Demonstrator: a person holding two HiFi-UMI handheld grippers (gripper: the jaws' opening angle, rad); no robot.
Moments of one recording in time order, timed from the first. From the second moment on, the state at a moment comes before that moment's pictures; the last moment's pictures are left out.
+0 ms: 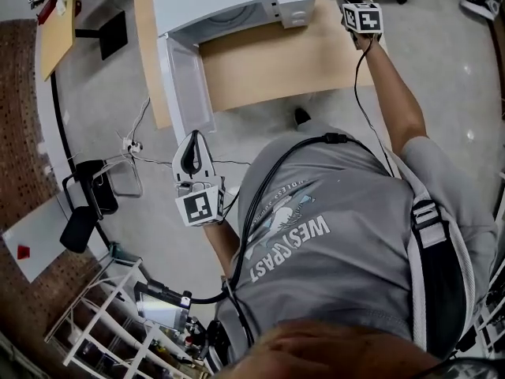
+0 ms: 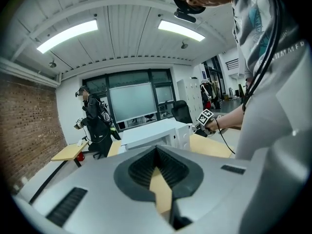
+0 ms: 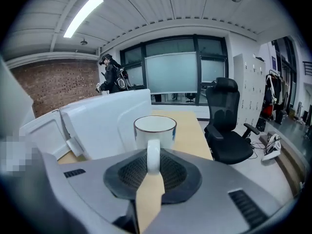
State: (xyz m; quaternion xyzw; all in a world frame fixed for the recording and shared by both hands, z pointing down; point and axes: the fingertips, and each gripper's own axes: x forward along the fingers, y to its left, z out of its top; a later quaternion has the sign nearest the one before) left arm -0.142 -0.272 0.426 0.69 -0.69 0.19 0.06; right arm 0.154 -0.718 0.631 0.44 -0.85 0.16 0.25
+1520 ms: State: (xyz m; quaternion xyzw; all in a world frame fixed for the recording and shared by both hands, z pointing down) left arm -0.147 -0.303 0.420 0.70 -0.67 0.23 0.09; right arm 0.139 -0.739 0.757 0.42 -0.84 0.15 0.31
